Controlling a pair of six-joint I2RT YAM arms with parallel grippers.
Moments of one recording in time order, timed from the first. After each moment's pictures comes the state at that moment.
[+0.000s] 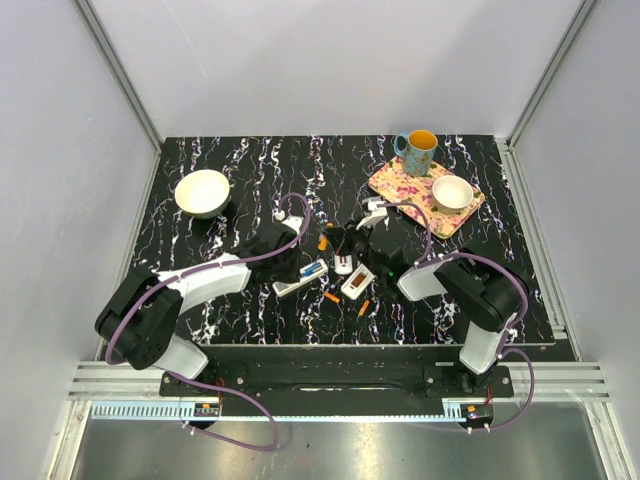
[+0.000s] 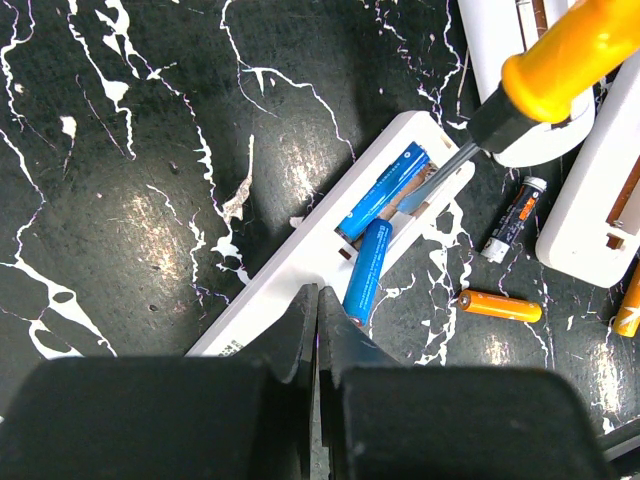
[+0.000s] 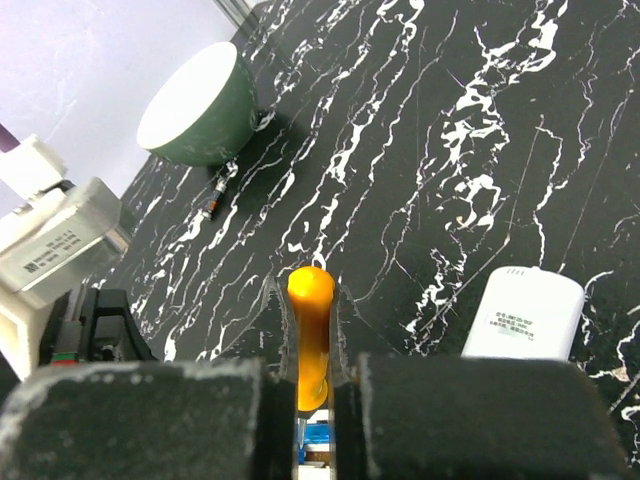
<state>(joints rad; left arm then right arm) -0.65 1.47 0.74 -0.19 -0.02 -0.42 0.73 1.78 0.63 1.11 0.09 0.58</state>
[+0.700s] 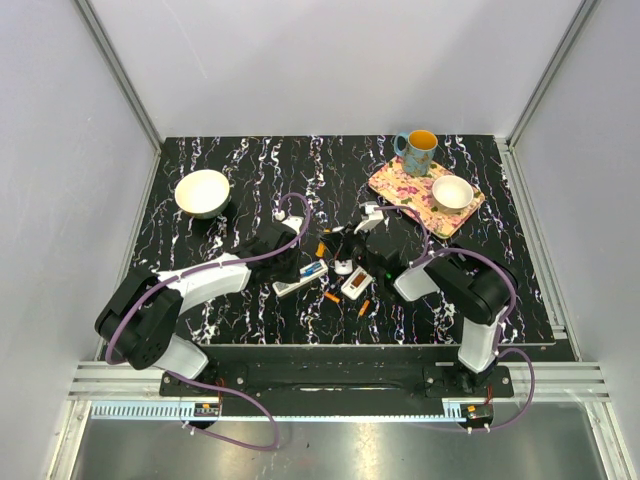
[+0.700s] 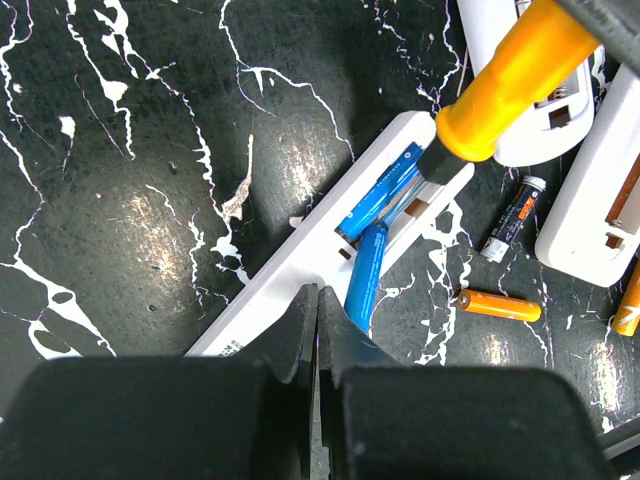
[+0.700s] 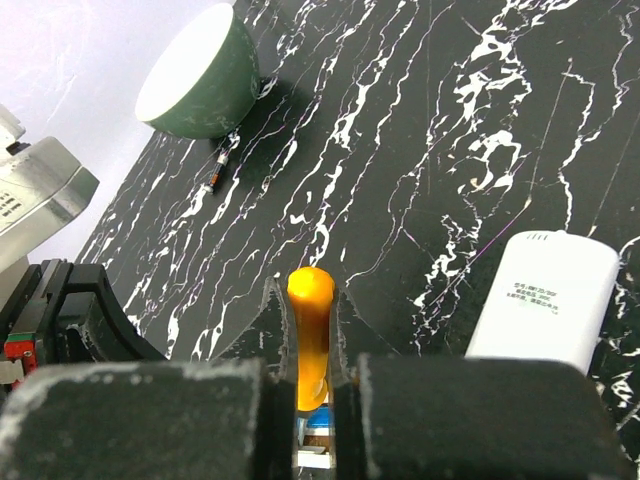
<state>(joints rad) -0.65 1.47 0.74 -0.19 -0.02 -0.41 0.73 1.85 0.63 1.12 0.05 0.62</state>
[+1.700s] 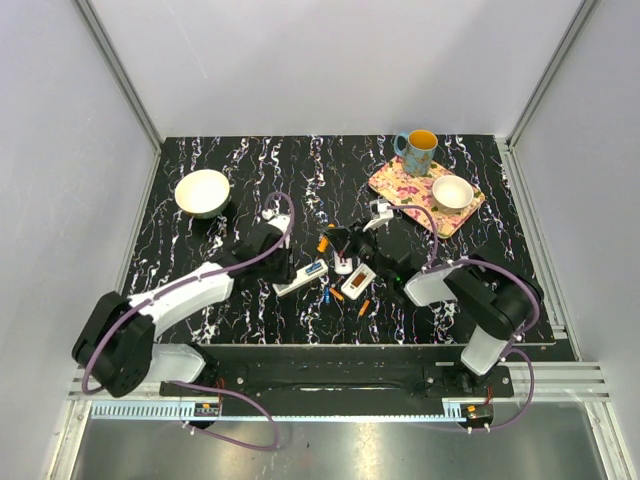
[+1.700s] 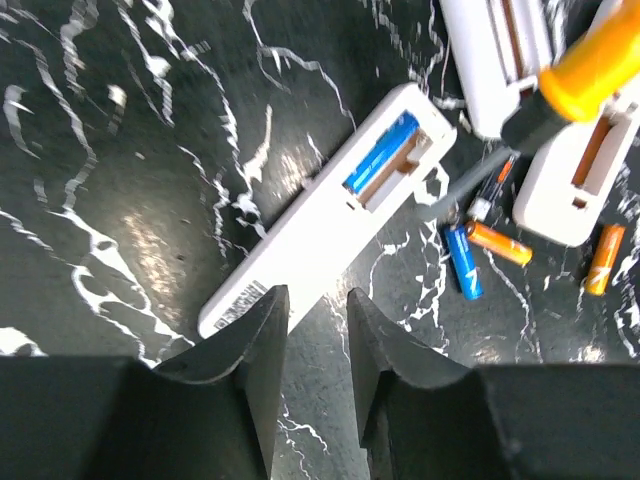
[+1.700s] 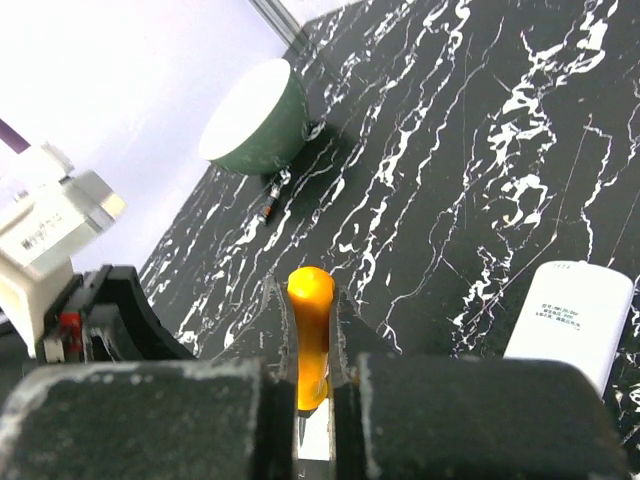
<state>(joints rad) -0.63 1.33 0.70 -0.26 -0.01 -0.41 0.73 1.74 0.58 1.16 0.04 0.66</state>
